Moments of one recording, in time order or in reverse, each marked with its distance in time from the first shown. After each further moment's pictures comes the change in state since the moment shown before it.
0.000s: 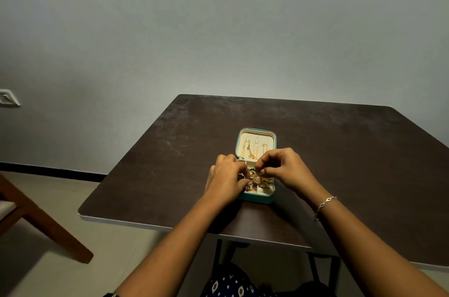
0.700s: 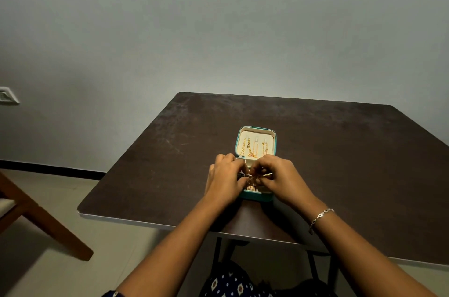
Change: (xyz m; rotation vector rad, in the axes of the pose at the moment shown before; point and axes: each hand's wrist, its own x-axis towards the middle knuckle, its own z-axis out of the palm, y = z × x) left_hand -0.002 -0.002 0.008 0.023 0.064 0.002; right_hand -0.015 0.002 0.017 -0.309 0.021 -0.205
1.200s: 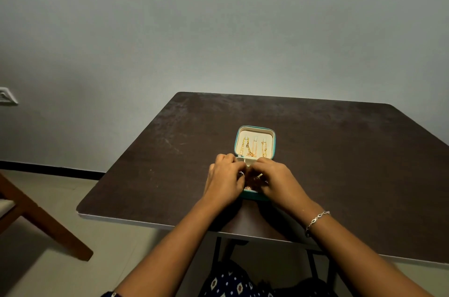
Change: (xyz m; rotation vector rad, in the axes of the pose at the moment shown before) left_hand -0.002 0.000 0.001 0.000 -0.005 0.026; right_hand -0.003 0.002 0.010 -0.134 -0.014 -0.095
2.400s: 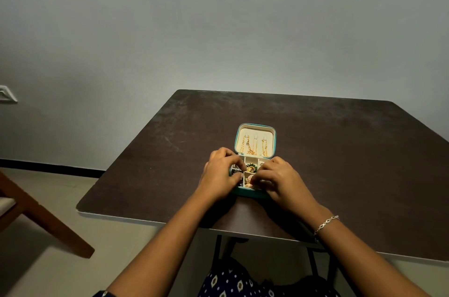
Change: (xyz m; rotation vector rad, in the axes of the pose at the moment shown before) left_hand 0.004 -0.012 -0.006 -0.237 -0.038 -0.045; right_hand -0.011 0.021 0.002 -0.136 0.069 -0.197
